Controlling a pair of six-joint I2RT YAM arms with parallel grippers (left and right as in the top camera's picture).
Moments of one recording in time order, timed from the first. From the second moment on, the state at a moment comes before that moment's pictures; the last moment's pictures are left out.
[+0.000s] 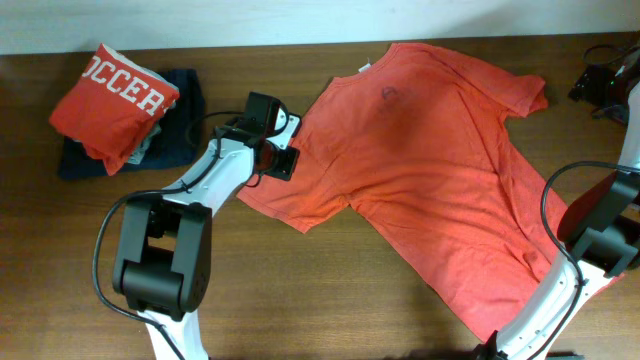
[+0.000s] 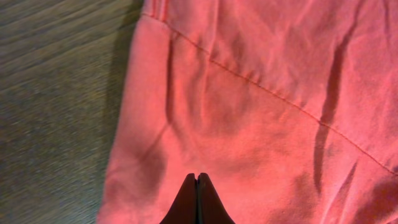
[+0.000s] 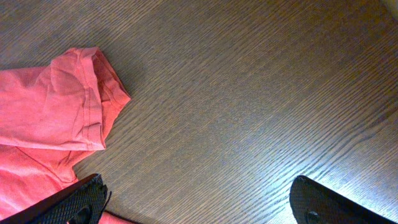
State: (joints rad) left arm -0.31 2.03 1.39 -0.53 0.14 0.09; right arm -0.51 2.31 2.27 -1.08 0.08 0.15
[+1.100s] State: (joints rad) left arm -0.31 2.10 1.45 -0.74 -0.11 -0.11; right arm -0.51 2.31 2.27 -1.08 0.08 0.15
